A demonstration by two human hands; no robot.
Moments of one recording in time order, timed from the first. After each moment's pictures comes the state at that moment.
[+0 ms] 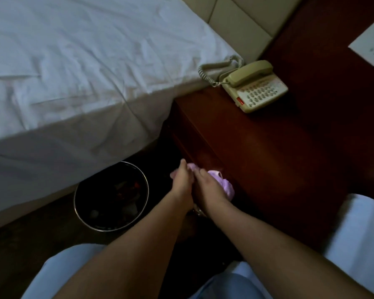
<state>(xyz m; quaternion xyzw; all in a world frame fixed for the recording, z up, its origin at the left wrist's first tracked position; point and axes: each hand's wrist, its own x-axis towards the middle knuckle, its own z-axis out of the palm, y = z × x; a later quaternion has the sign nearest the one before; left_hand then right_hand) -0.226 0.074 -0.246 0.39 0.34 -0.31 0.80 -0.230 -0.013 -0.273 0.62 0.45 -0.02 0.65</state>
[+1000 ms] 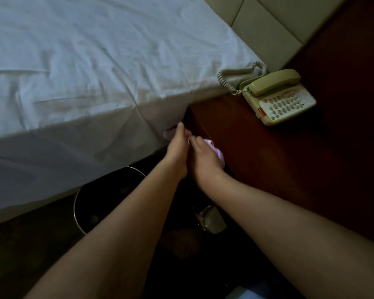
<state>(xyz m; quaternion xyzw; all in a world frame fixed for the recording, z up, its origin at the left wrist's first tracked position) -0.121 0.114 -0.238 0.41 0.28 -0.19 0.84 -0.142 0.049 -0.212 0.81 0.32 -0.07 0.48</state>
